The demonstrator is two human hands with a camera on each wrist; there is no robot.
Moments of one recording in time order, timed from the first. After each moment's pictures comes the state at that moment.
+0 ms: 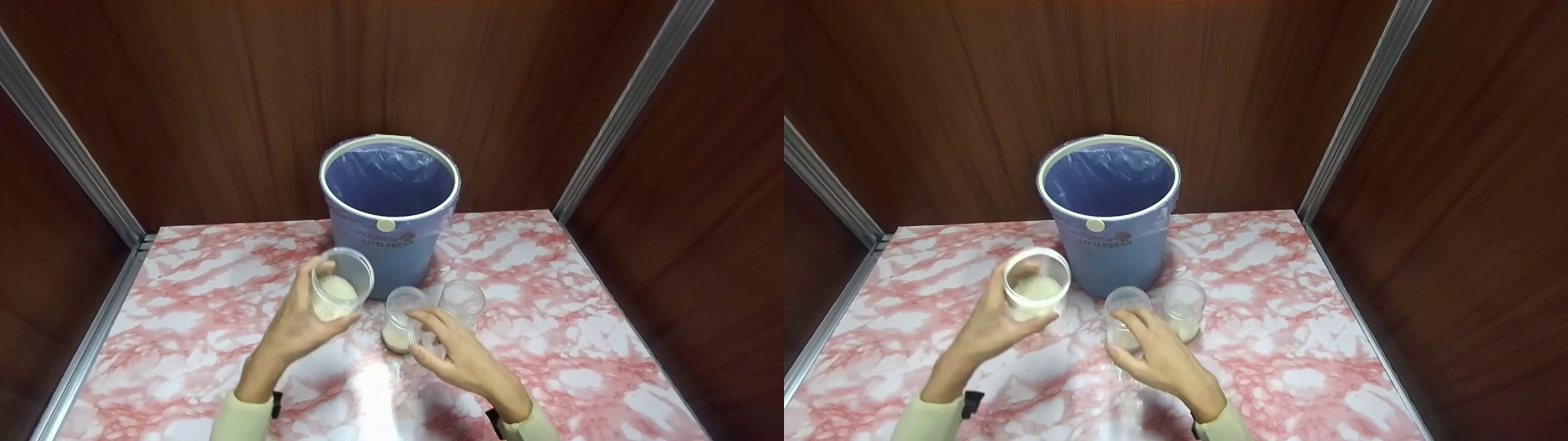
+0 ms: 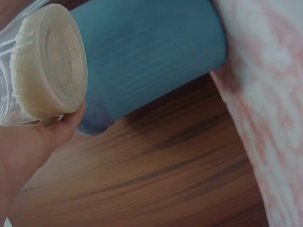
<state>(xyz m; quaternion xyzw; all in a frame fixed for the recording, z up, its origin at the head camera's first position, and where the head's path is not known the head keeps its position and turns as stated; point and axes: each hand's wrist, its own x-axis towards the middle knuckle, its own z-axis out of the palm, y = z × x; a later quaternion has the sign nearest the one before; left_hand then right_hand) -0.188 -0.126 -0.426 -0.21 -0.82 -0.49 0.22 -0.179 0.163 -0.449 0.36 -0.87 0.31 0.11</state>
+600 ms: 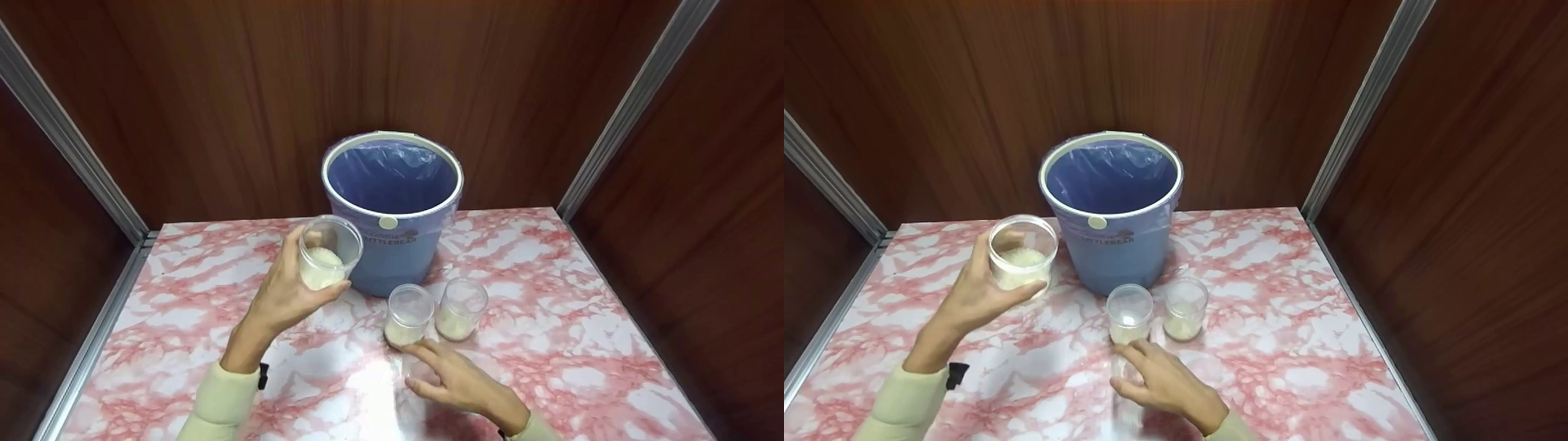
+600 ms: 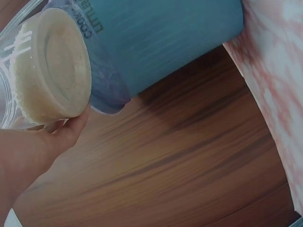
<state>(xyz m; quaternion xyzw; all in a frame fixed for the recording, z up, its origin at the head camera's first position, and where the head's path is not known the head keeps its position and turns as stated) -0.207 -0.147 -0.389 -0.21 -0.82 -0.48 0.23 -0.171 0.170 -0.500 0.40 -0.88 0.24 0.01</state>
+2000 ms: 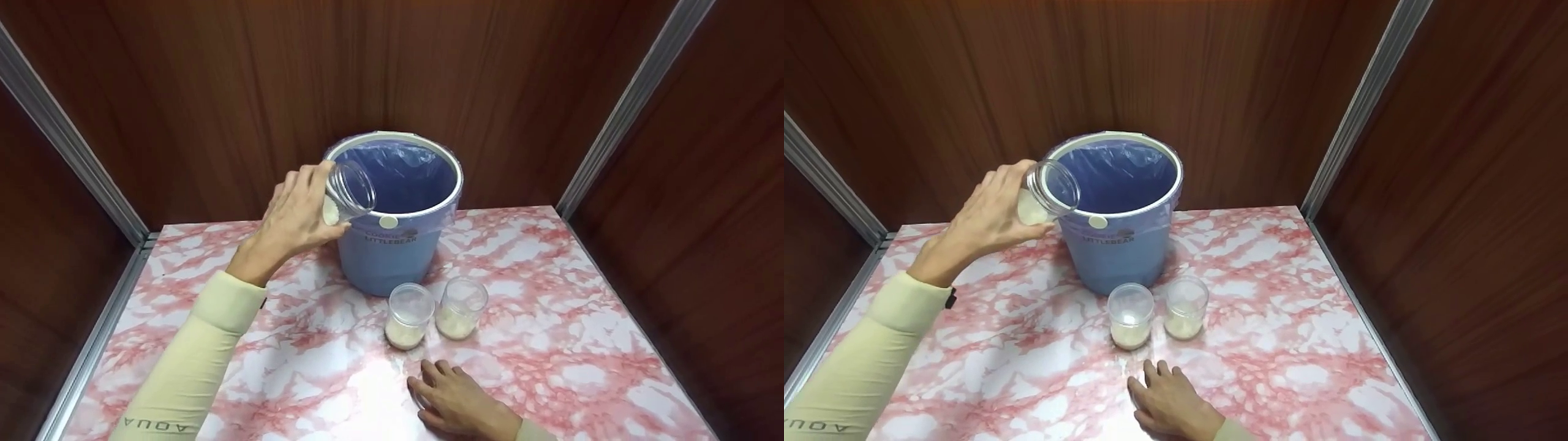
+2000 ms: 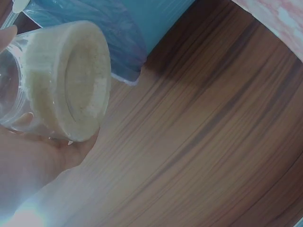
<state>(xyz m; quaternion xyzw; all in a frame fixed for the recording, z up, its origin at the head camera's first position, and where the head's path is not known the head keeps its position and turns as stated) -0.273 -0.145 -0.308 -0.21 -0.94 -0.17 0.23 -0.157 0.181 -0.557 0.45 -0.89 -0.03 0.07</state>
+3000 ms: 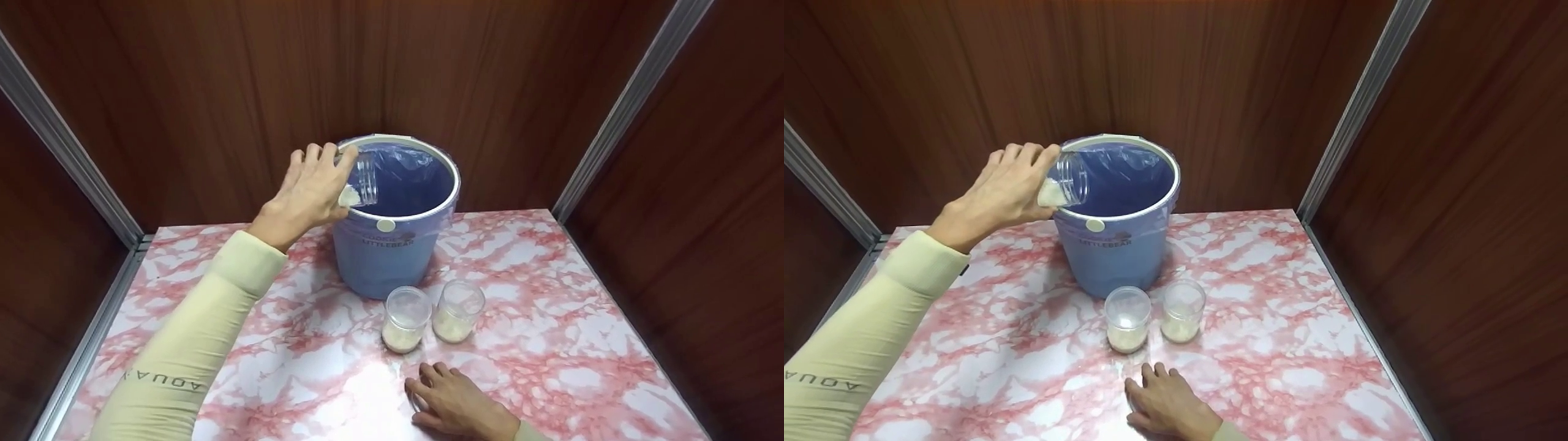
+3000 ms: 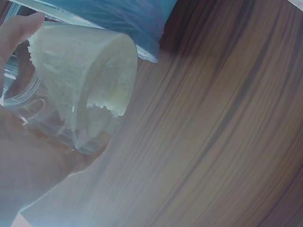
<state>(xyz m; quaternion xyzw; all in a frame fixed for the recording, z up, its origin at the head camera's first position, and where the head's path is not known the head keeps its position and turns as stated) -0.302 -0.117 -0.271 -0.20 -0.97 0.00 0.16 -0.159 0.180 -0.548 0.44 -0.89 -0.02 0.06</state>
